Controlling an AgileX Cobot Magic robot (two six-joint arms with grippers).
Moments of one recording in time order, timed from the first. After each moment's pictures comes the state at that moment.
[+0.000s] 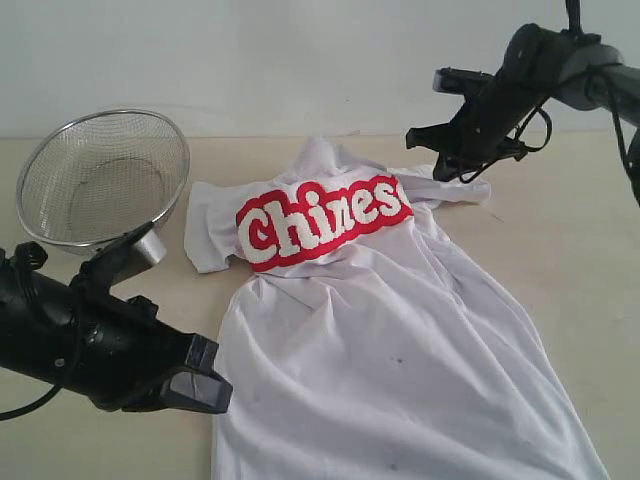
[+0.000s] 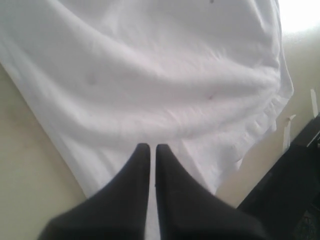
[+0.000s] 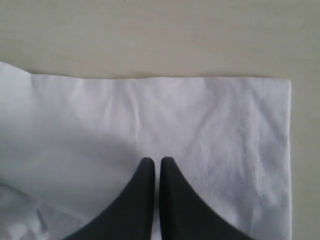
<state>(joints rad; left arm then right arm) -0.37 1.54 -0.59 -1.20 0.66 0.88 -0.03 2.59 -2.30 0.31 0.96 -0.13</state>
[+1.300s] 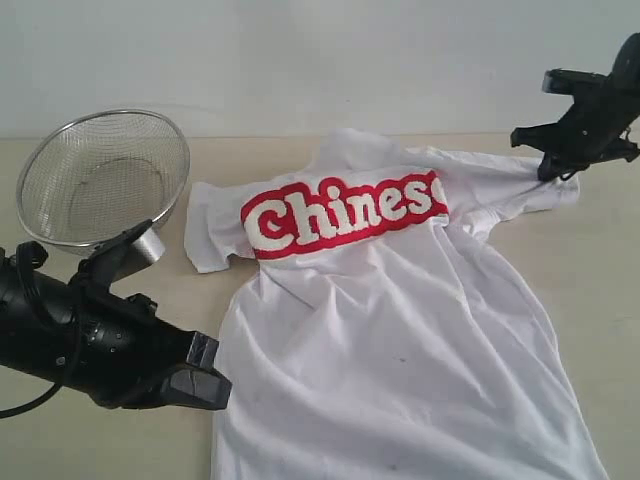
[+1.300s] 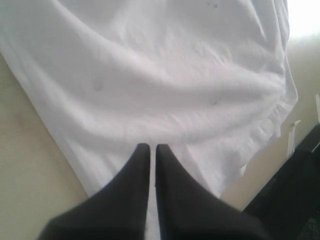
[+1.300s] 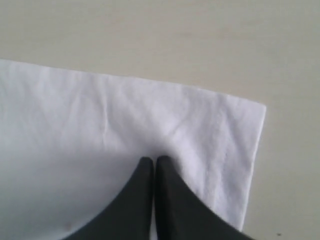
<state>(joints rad) -0.37 1.54 -0.59 -1.21 0.64 0.88 -0.28 2.63 -2.32 0.20 0.93 -0.15</state>
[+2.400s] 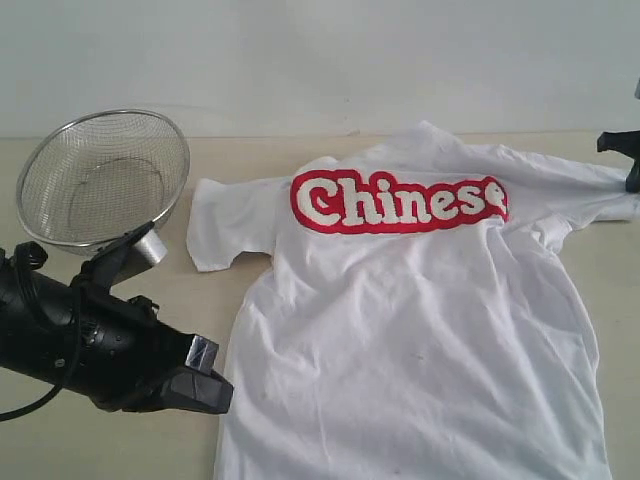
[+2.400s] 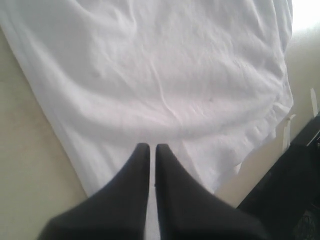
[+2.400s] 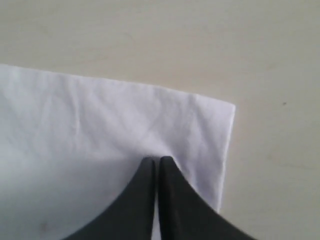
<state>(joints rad) -0.37 1.54 -0.59 -1.21 0.66 0.88 -0.46 2.61 -2.32 0.20 0.98 -0.16</state>
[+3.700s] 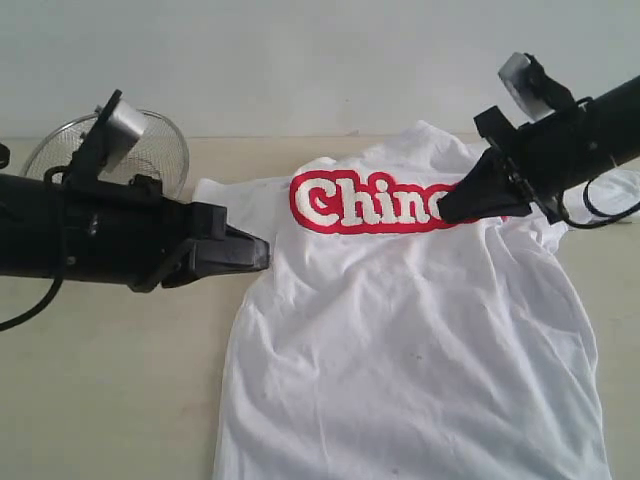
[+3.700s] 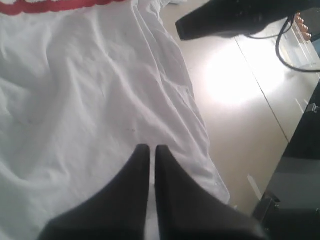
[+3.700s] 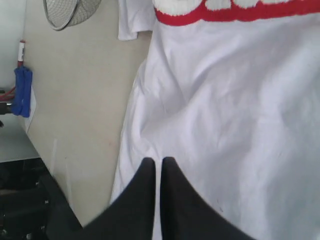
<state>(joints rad) -0.37 1.44 -0.68 -1.58 0.64 1.20 -0.18 1.90 -1.24 1.04 1.19 -0.77</state>
